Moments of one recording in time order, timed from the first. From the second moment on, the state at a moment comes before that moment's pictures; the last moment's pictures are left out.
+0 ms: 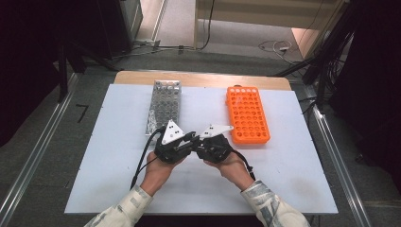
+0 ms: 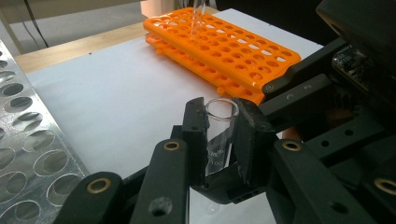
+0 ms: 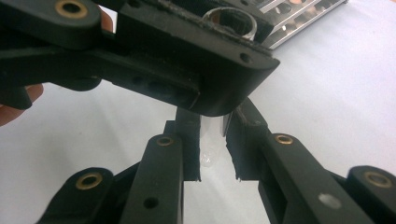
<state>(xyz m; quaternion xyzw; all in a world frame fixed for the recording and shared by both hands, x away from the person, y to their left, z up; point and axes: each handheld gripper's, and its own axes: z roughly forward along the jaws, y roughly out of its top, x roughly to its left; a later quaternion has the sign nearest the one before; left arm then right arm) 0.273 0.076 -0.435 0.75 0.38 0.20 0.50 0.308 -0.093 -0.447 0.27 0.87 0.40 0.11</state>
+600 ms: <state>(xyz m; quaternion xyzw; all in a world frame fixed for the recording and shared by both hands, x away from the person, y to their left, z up) 0.296 0.088 -0.414 0.72 0.42 0.20 0.51 0.314 -0.110 -0.436 0.29 0.85 0.42 0.09</state>
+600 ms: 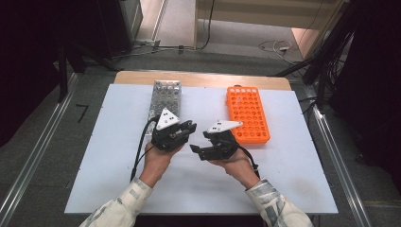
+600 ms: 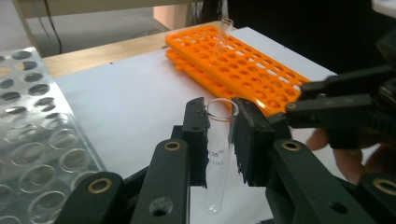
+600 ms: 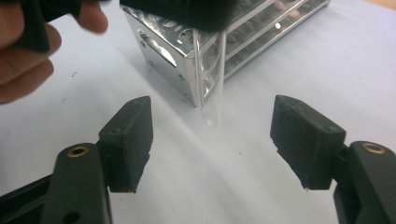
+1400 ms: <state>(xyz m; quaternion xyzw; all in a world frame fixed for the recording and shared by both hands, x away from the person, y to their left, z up) 0.334 0.129 -0.386 0.68 0.47 0.24 0.51 0.321 -0.126 -0.431 0.32 0.84 0.42 0.10</state>
